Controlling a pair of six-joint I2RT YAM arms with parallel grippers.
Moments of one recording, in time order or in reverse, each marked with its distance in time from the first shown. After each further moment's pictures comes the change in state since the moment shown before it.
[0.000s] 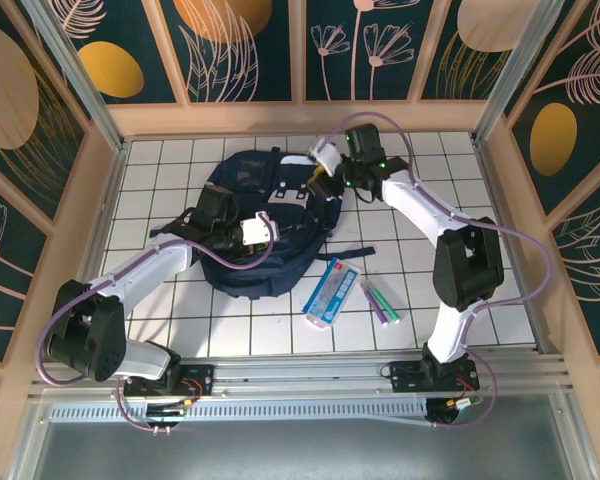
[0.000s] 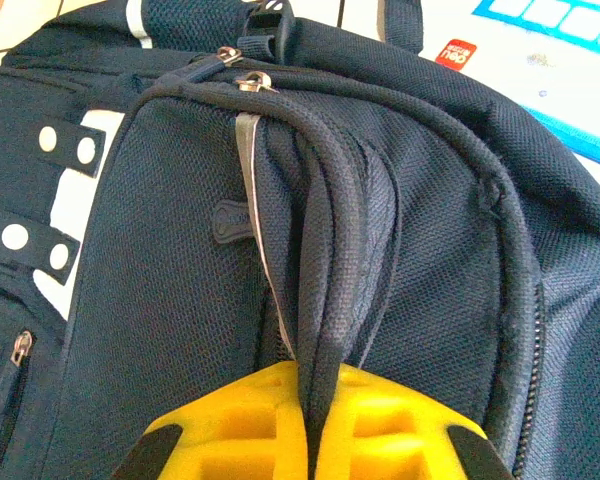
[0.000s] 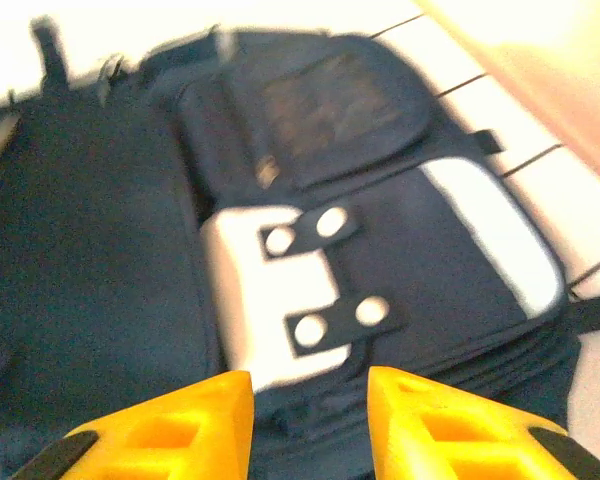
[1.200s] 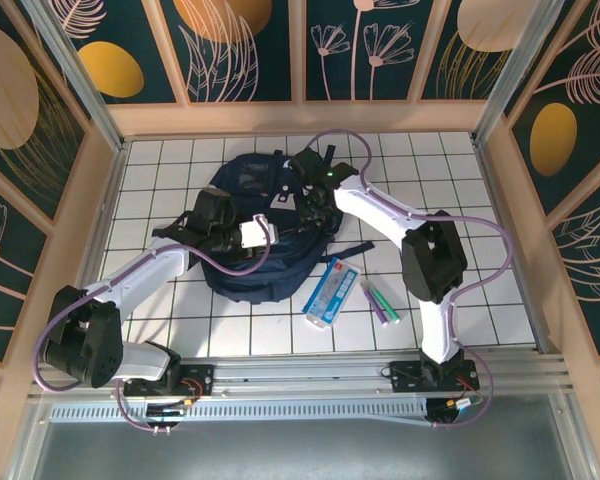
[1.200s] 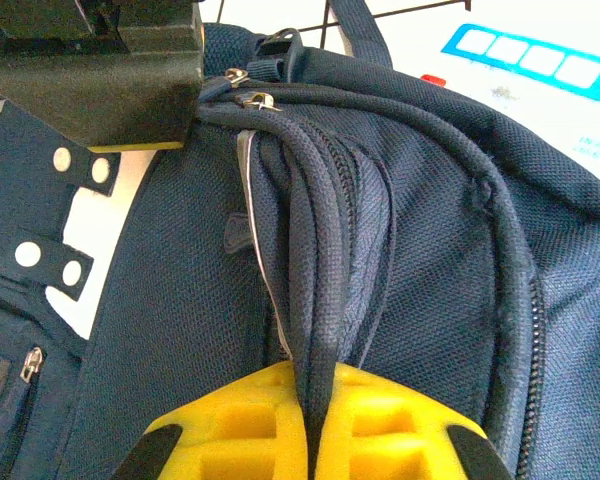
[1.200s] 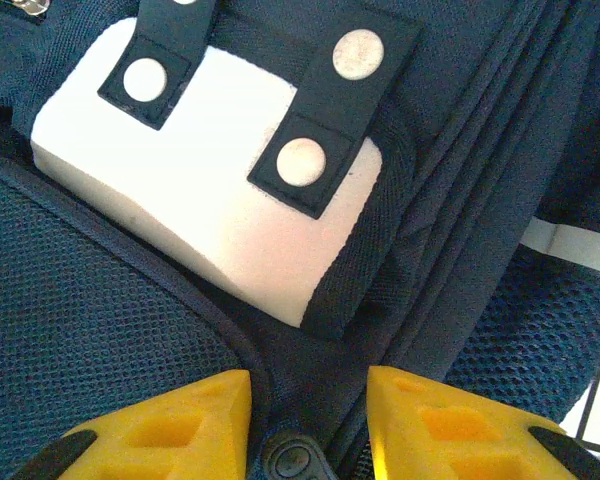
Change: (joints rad) left arm 0.002 -0.036 -0.035 0.030 0.056 0.003; right arm 0.243 0.176 0.176 -0.447 0.566 0.699
